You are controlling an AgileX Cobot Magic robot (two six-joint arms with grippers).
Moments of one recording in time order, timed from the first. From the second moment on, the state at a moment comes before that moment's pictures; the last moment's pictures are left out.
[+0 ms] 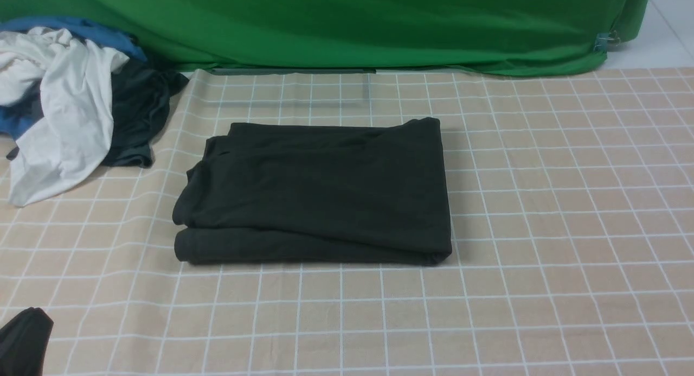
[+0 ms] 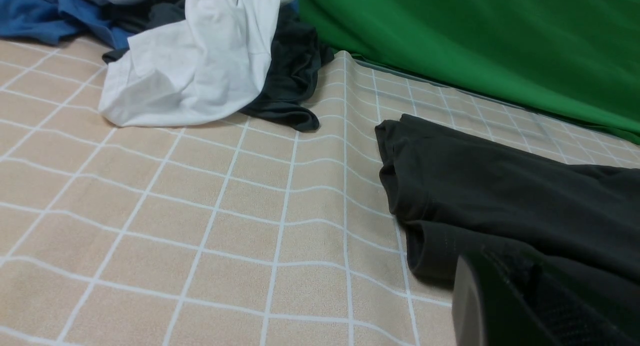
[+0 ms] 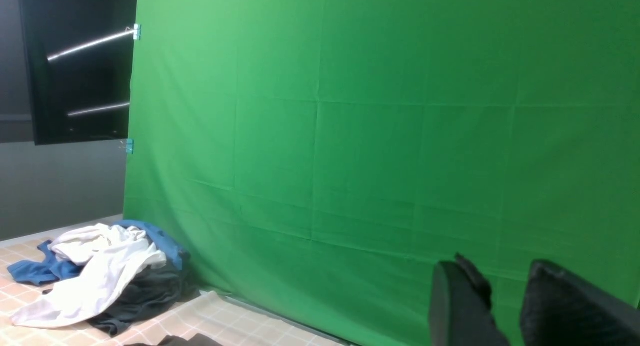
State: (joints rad) right arm 0.48 0.11 -0.61 -0.13 0.32 0.02; left arm 0.04 0.00 0.01 0.00 0.24 -0.22
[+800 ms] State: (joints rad) right arm 0.14 0.09 -0.29 -0.13 0.29 0.01; left arm 0.04 0.00 0.01 0.00 0.24 -0.22
